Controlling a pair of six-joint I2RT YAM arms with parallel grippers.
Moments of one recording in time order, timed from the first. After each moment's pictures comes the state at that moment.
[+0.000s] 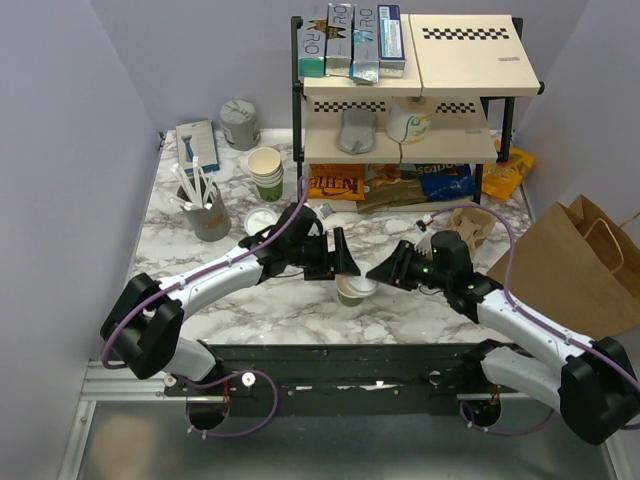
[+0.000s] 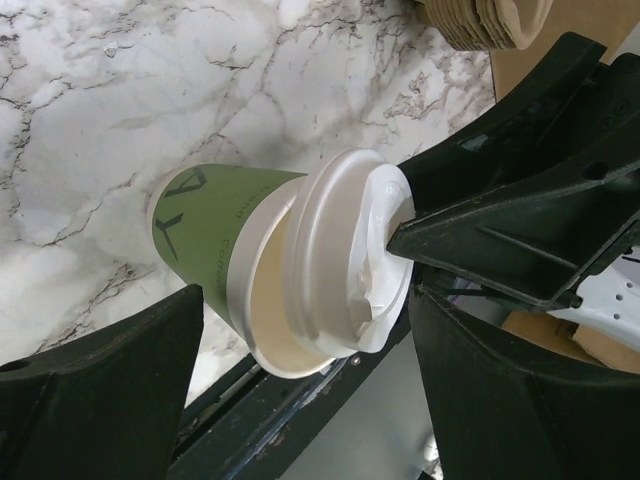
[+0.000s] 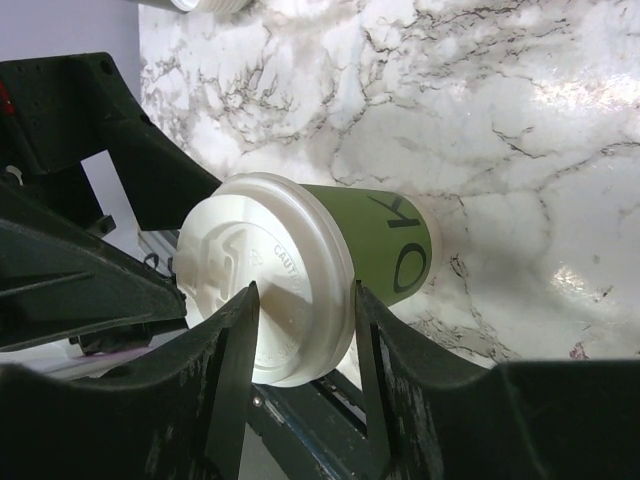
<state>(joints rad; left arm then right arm) -0.72 1.42 0.88 -0.18 0.42 -0.83 0.49 1.01 0.44 0.04 -0.41 0.84</state>
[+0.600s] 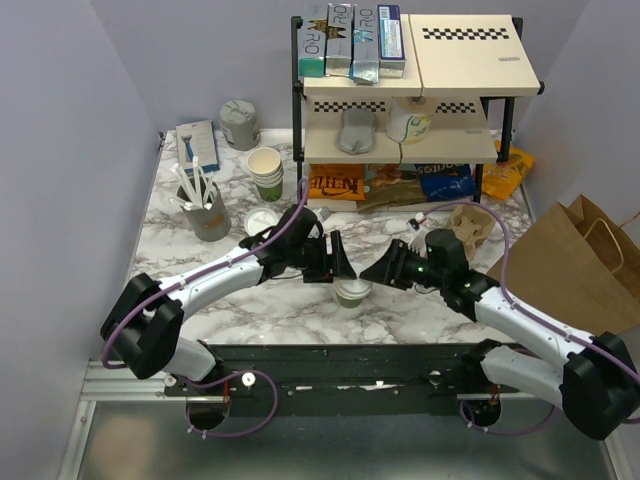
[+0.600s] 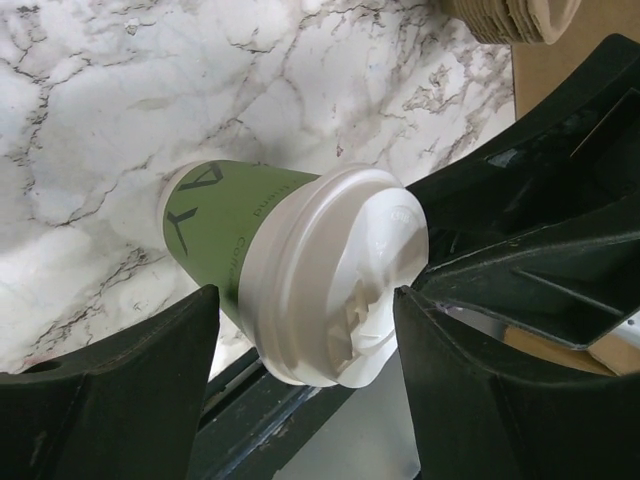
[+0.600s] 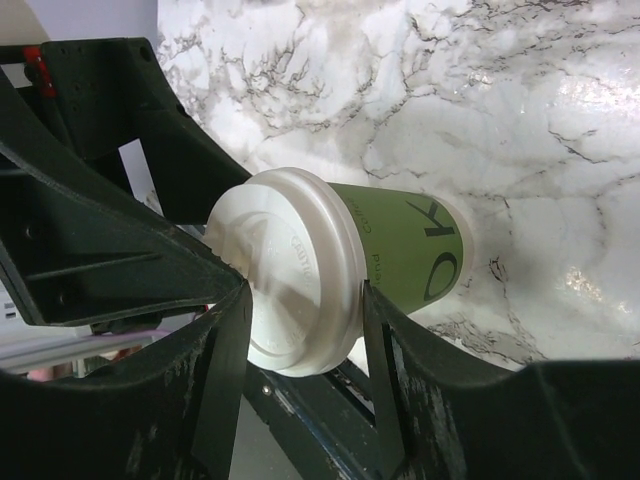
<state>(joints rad) -0.73 1.42 0.88 -0.22 0.40 -0.84 0.55 1.03 0.47 0.05 -0.41 0.84</state>
